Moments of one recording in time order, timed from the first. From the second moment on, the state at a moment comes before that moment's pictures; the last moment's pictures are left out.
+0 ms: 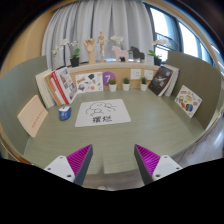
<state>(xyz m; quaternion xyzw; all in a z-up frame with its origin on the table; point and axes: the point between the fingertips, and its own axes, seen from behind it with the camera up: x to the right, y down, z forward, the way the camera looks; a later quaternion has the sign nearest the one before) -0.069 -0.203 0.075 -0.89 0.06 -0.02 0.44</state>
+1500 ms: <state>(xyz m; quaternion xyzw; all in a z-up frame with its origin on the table) -0.305 0.097 0.001 -0.94 -0.07 0.02 0.34</state>
